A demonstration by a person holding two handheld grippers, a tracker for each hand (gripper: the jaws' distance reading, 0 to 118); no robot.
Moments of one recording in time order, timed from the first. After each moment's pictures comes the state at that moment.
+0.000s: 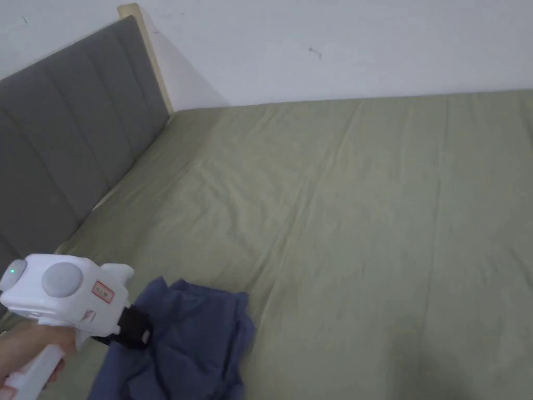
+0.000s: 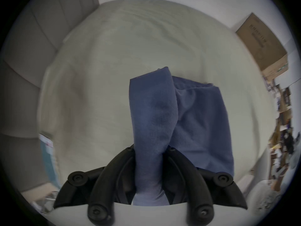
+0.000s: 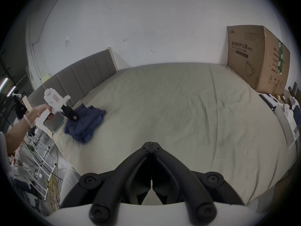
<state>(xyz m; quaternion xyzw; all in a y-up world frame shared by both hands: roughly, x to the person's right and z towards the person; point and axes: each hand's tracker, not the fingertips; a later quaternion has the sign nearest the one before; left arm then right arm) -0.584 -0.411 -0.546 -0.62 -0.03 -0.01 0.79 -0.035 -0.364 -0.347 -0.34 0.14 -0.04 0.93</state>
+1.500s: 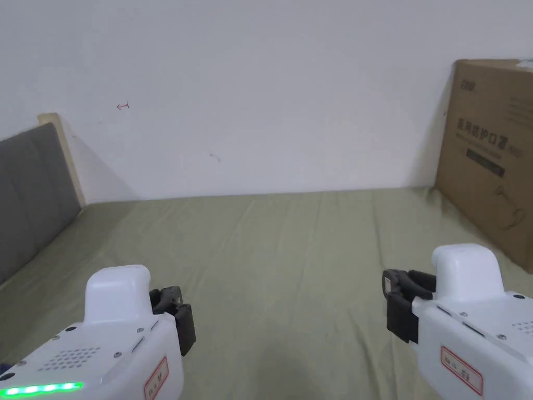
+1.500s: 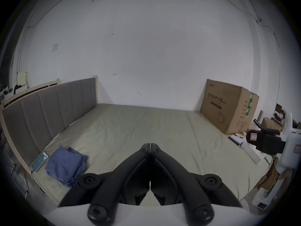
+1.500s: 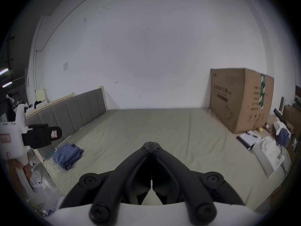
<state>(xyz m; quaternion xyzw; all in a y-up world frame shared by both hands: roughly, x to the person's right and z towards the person) -0.247 -0.243 -0.350 -0.16 -0.03 0.06 0.99 0.060 -0.242 -0.347 -0.13 0.08 -0.02 0.99</state>
